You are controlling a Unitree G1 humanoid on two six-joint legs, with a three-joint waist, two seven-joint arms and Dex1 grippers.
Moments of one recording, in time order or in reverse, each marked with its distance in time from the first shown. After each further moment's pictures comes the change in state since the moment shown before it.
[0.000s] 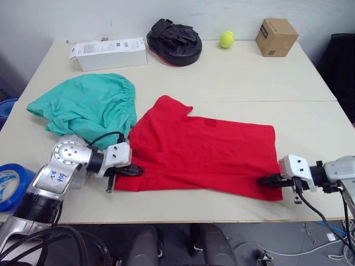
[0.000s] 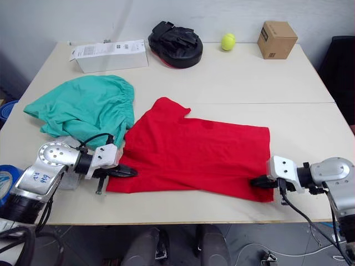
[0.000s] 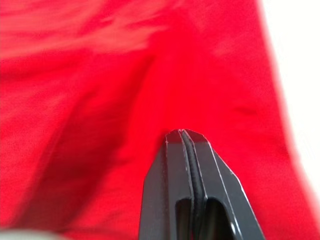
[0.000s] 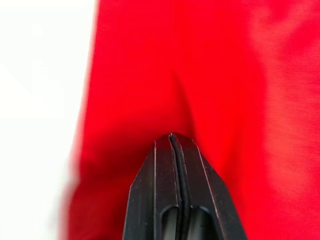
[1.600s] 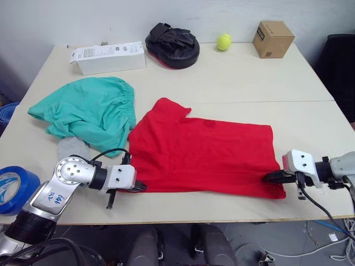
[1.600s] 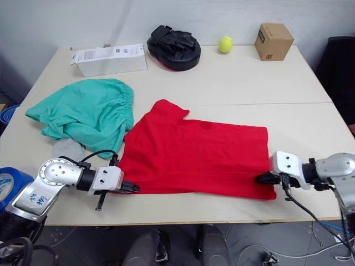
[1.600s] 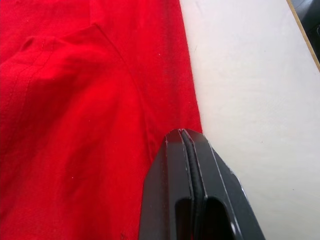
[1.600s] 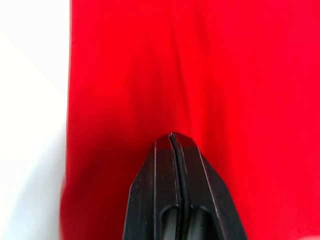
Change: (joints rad) left arm 0.138 0.032 -0.034 -0.089 0.094 -0.185 0.124; right arm -0.060 -0.023 0.008 -0.060 0.056 0.096 -0.089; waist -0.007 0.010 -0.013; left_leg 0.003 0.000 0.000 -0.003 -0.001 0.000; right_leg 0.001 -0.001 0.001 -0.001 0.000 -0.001
